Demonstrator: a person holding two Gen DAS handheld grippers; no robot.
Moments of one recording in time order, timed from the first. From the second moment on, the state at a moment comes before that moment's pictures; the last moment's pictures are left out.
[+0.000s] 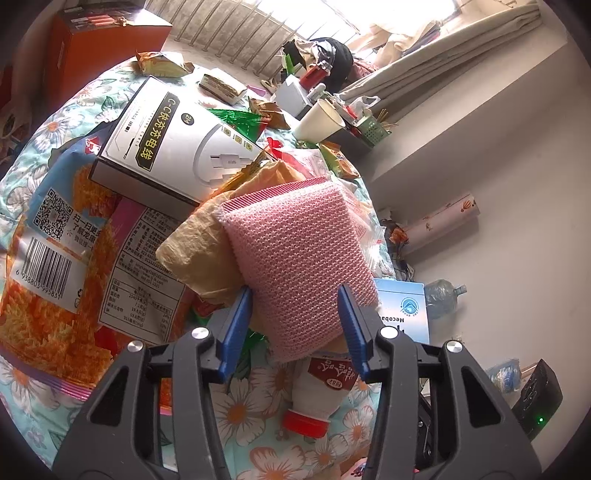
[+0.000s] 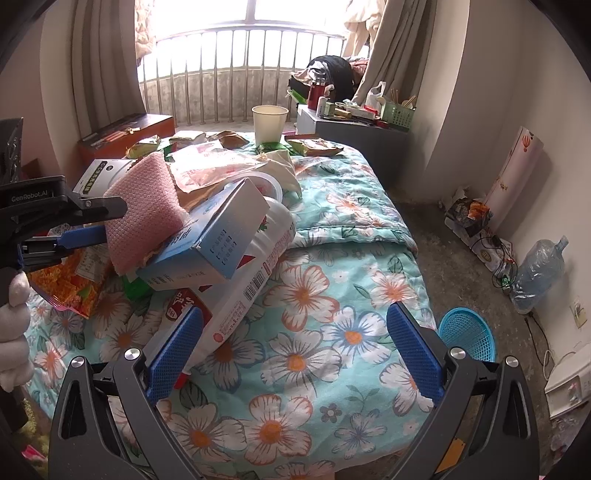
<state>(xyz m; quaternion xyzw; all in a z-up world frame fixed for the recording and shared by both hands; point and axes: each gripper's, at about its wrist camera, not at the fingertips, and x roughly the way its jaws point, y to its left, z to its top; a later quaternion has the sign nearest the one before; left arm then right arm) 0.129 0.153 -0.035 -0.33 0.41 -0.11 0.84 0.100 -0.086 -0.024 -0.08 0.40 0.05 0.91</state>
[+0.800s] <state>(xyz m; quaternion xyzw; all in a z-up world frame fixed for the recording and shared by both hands) 0.106 0.155 -0.018 -0.29 0.38 -0.13 0.87 0.090 -0.092 -0.011 -0.07 0.36 0.05 0.93</state>
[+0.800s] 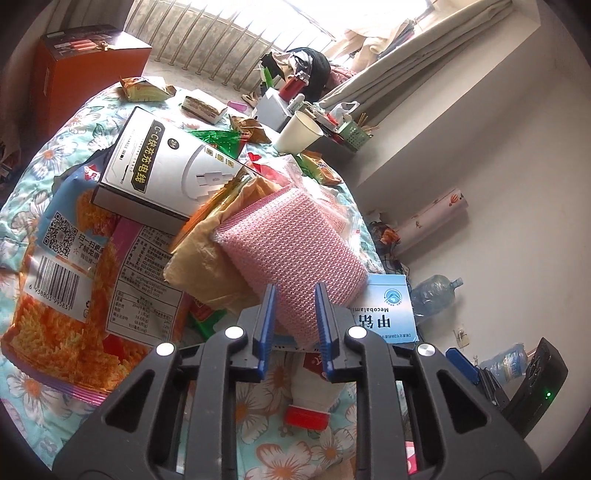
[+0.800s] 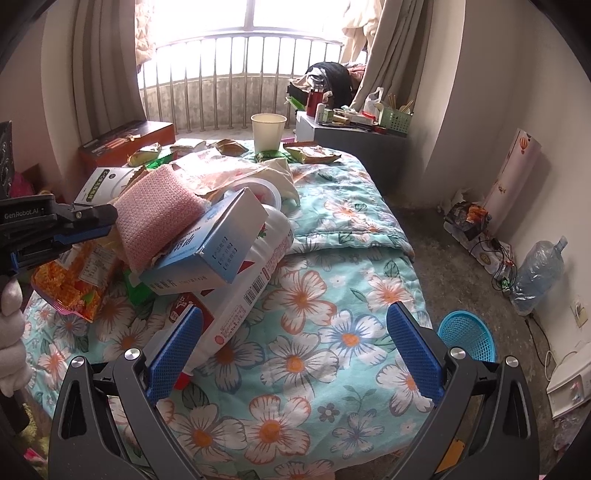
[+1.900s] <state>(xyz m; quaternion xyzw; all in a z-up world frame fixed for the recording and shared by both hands) 0.092 0.224 -0.036 -0.24 0.36 -0.01 0.90 0.190 0.078 -0.009 -0.30 0.42 0.25 0.82</state>
